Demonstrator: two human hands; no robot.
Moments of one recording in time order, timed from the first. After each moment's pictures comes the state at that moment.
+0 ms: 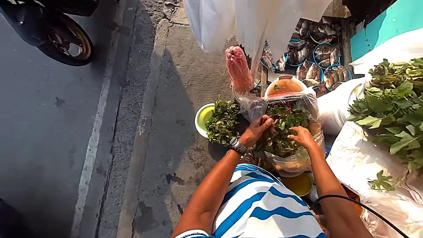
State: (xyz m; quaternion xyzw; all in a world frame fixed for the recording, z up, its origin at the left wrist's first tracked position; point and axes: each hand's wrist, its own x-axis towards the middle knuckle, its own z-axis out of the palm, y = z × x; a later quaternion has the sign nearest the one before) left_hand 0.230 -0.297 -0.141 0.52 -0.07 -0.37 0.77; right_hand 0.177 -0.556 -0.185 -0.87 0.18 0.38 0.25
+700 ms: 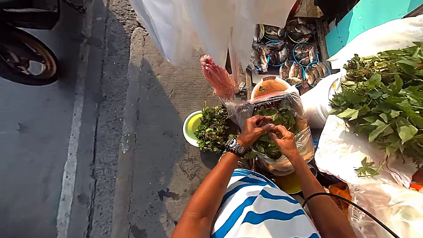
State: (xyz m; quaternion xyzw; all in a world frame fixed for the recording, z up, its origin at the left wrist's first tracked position) left_hand 0.241 -0.332 -0.142 0.70 -0.15 -0.26 0.65; right_hand 0.142 -0.494 -0.153 -0.84 0.14 0.00 0.52
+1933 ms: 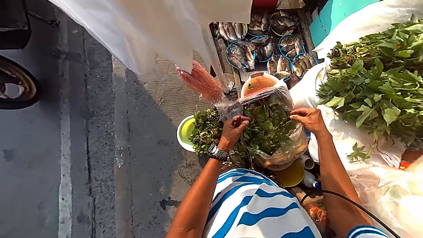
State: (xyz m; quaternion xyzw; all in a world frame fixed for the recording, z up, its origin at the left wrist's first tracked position) left_hand 0.237 -0.308 -0.133 0.69 -0.05 -0.28 0.67; right_hand 0.152 -0.628 -0.115 -0.87 0.18 0.03 0.46
